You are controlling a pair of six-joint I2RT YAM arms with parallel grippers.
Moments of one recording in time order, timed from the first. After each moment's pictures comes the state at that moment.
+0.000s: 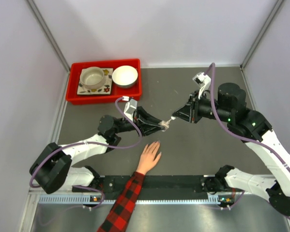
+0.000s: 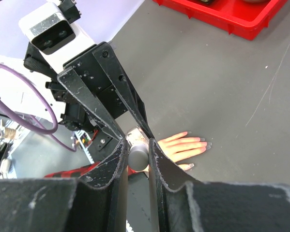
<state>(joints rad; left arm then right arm) -0.71 1.28 0.55 1.20 0.80 -0.63 0.66 0.97 1.32 -0.68 -0.38 0.37</state>
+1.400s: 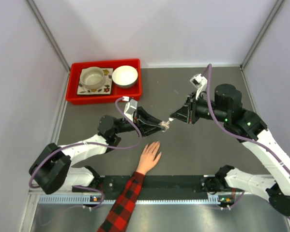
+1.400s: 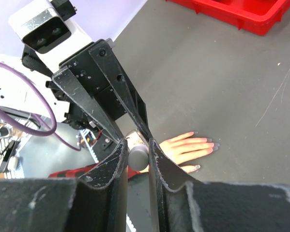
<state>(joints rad) -0.71 1.27 0.55 1.19 0.80 -0.62 0.66 0.98 1.26 -0.62 -0.41 0.39</state>
